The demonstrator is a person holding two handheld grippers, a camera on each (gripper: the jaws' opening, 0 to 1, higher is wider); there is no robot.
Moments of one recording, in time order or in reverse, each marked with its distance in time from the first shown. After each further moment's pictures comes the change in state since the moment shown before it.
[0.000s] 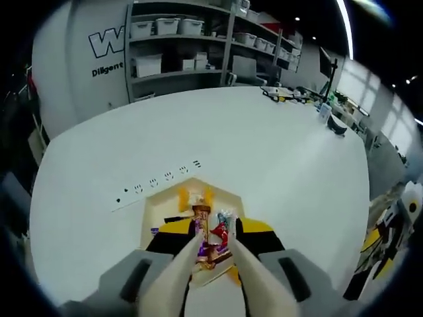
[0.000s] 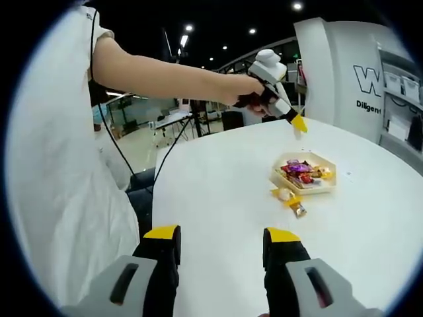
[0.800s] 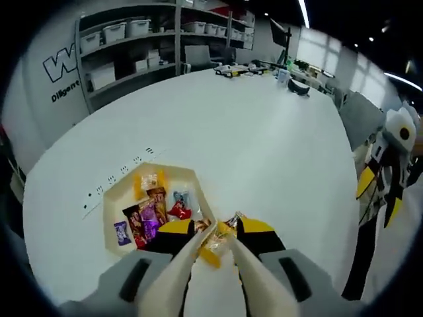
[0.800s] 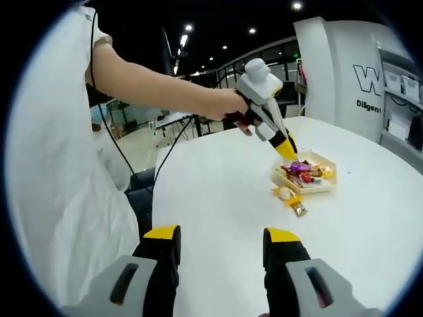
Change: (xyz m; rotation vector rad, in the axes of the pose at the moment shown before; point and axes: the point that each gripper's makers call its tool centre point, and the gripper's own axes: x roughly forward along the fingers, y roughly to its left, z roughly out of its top) left arm 0.011 -0.065 -0.058 0.292 0.062 -0.179; right arm 0.001 -0.001 -0.001 0.002 0.001 0.001
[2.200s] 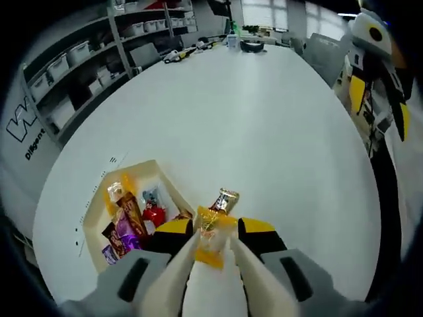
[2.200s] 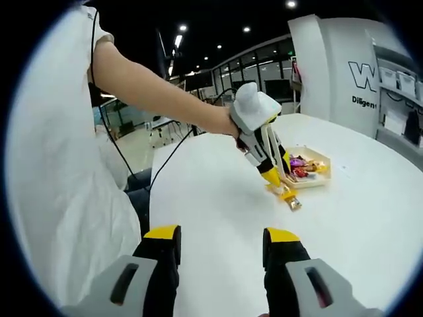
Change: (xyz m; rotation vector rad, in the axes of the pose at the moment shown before) left arm 0.045 -0.021 -0.038 0.346 0.102 -0.073; right arm -0.009 -0.009 -0.009 0.029 0.007 -0.023
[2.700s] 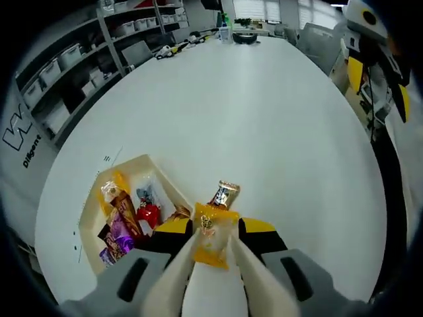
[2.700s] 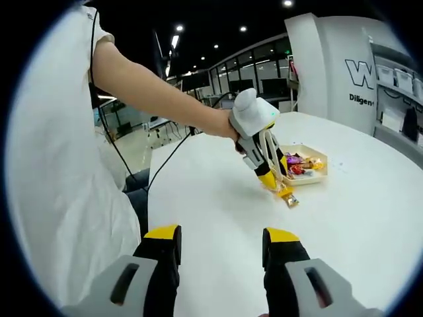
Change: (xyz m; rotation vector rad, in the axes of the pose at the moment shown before) left arm 0.012 0.001 -0.012 0.037 0.042 -0.014; right arm -0.003 -0.004 -0.002 0.014 0.002 -0.011
